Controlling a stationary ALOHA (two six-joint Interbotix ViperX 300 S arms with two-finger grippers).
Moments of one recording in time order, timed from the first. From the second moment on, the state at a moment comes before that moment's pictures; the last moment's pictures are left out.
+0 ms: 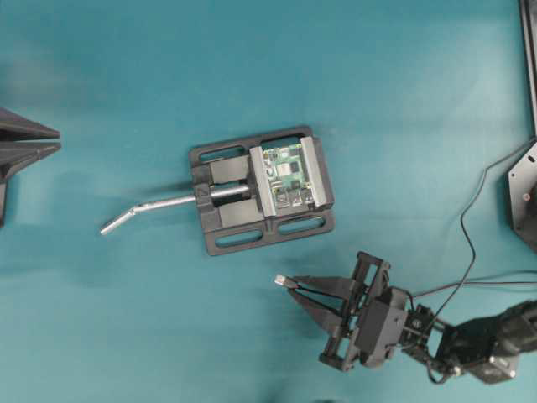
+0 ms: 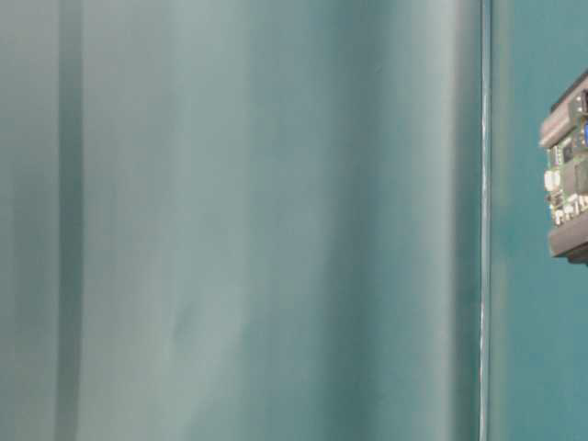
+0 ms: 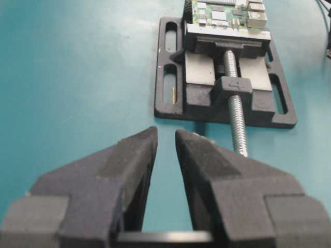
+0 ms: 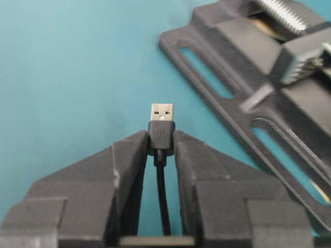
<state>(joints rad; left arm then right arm) 0.22 -1.37 1.49 -0.07 0.14 -0.03 0.72 0.45 0.63 1.36 -1.17 -0.44</state>
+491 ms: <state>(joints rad) 0.22 -1.37 1.49 -0.07 0.14 -0.03 0.73 0.56 0.40 1.64 -1.37 -0.48</state>
